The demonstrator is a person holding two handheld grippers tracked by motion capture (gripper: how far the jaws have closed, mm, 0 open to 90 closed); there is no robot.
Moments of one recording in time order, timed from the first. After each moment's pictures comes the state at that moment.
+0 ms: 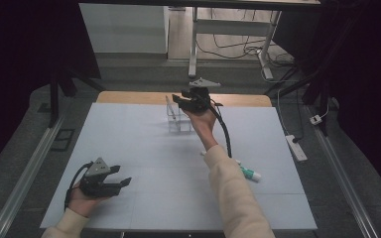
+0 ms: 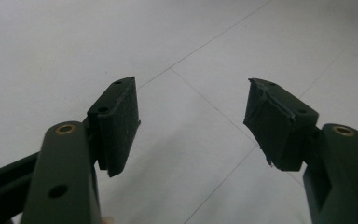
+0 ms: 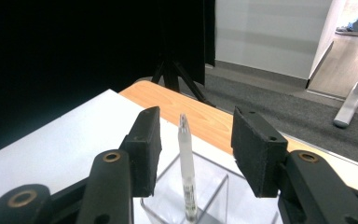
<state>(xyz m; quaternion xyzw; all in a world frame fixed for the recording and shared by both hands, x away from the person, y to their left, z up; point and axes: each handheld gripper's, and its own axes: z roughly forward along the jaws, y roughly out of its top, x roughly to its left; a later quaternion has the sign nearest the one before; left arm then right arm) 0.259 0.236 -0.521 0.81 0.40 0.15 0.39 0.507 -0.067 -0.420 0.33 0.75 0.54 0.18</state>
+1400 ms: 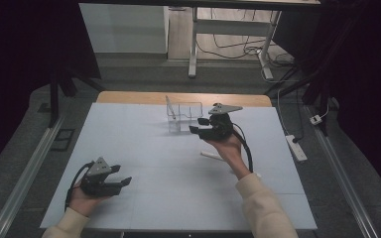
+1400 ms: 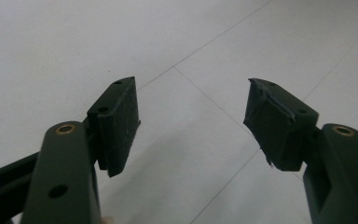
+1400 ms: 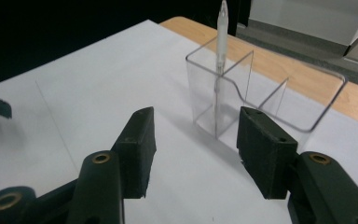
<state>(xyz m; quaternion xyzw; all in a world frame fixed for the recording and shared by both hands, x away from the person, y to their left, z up) 0.261 0.235 -0.522 0.82 0.40 0.15 0.39 0.434 -0.139 -0.438 0.28 0.82 0.49 0.12</state>
